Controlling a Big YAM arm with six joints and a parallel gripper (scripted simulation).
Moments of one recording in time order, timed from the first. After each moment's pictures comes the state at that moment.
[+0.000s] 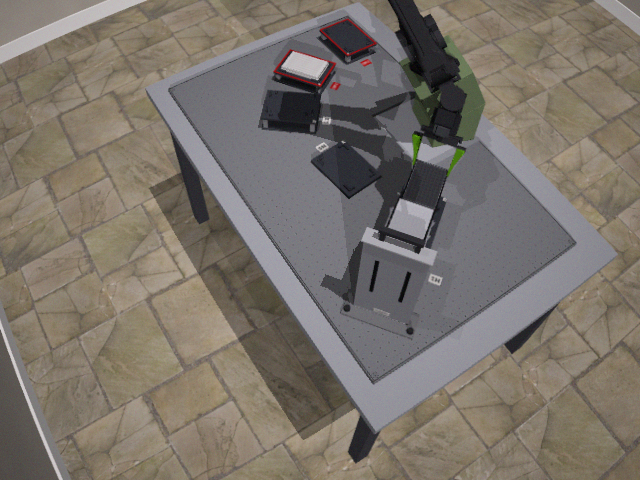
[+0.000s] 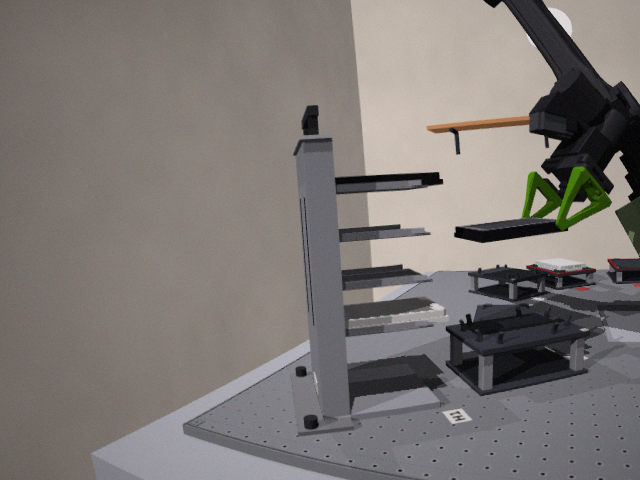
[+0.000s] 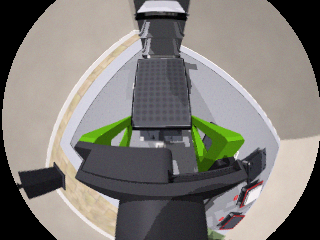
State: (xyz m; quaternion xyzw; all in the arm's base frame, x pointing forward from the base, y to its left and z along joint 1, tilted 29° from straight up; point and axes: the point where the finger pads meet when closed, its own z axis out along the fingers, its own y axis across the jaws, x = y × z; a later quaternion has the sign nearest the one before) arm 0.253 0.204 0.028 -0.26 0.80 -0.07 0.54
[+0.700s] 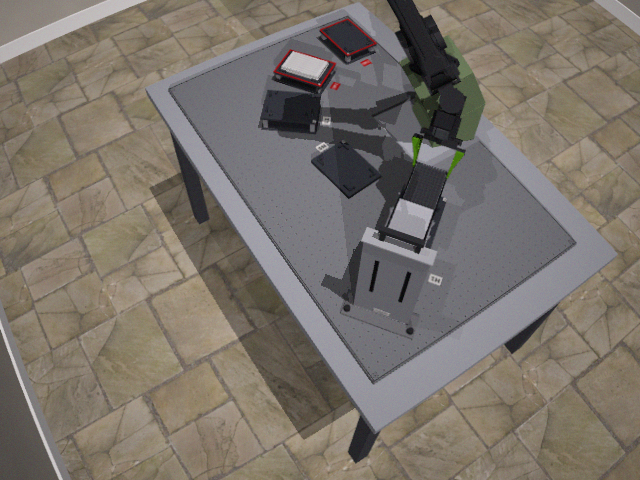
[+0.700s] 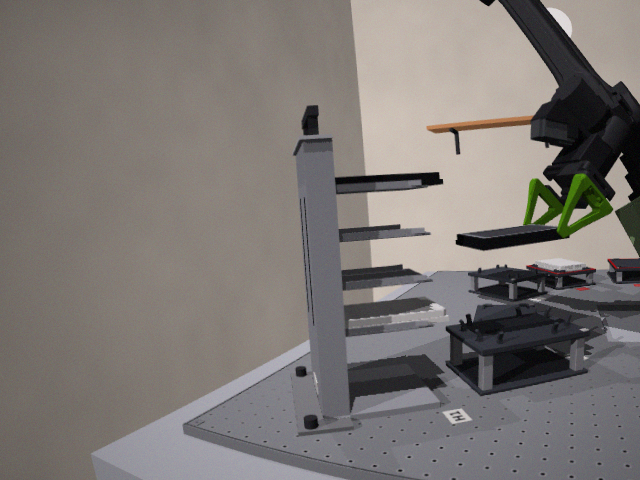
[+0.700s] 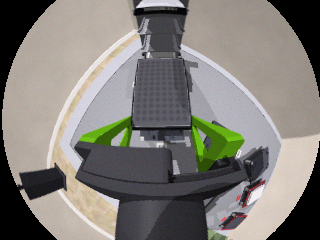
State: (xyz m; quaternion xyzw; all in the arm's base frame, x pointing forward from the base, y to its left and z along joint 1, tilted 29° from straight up) arm 0.256 0.202 0.019 -0.25 0.80 -0.07 0.54
